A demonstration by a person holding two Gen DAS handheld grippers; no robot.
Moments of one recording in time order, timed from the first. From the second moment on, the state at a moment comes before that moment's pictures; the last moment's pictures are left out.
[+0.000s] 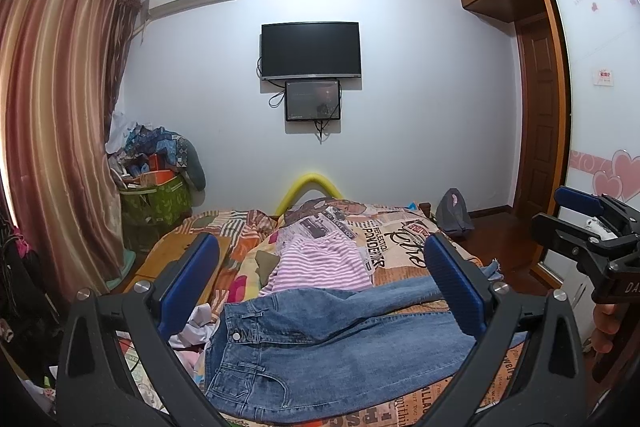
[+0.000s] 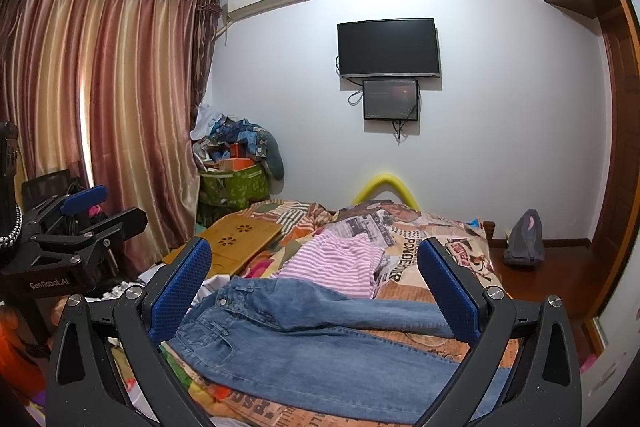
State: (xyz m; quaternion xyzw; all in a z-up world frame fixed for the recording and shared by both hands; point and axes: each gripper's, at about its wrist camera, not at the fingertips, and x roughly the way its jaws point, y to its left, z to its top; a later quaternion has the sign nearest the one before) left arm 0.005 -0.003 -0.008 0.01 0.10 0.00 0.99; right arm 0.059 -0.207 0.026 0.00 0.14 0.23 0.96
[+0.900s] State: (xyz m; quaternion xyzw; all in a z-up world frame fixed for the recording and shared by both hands) left arm 0.010 -0.005 -0.005 0.01 0.11 0.00 0.99; right arm 0.059 -0.206 0.025 0.00 0.14 0.23 0.96
